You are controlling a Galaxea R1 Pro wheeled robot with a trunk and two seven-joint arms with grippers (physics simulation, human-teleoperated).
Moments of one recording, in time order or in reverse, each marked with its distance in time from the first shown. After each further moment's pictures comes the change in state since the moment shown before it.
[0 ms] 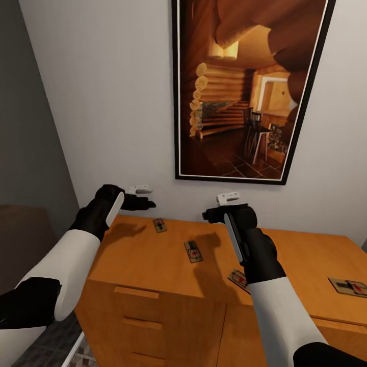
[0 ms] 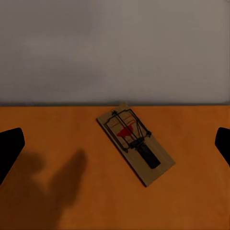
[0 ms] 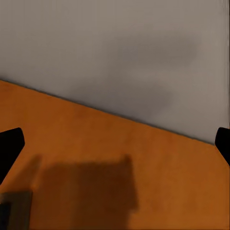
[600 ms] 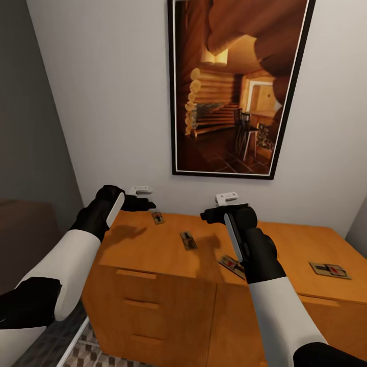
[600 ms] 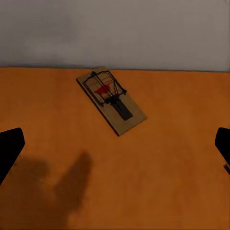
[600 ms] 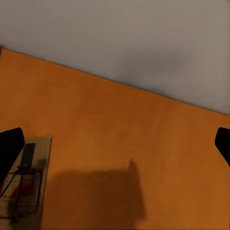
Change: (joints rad) left arm 0.000 -0.001 0.000 0.012 -0.001 0.001 0.000; right arm 0.000 0.000 -0.001 0.001 -0.004 0.000 0.044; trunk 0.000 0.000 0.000
